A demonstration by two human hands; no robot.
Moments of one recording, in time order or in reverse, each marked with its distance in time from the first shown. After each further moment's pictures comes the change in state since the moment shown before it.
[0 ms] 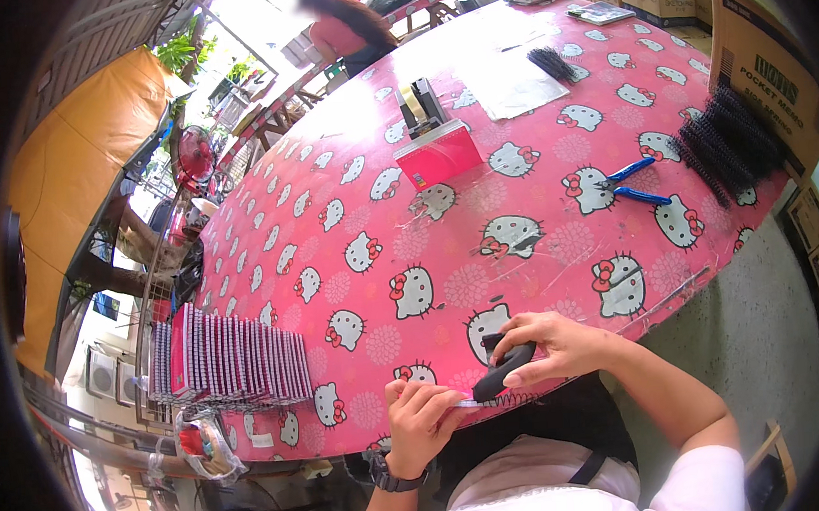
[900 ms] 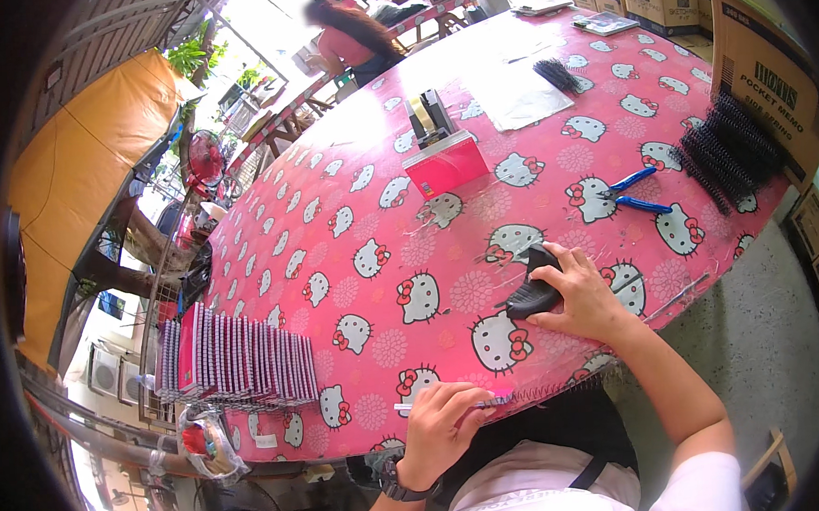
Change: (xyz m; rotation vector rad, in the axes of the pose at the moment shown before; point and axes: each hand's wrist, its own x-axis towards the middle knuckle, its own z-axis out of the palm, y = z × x) left_hand 0.018 0.029 -0.004 -0.180 -0.093 -0.072; right_hand 0.001 0.035 -0.022 -0.714 0.607 0.010
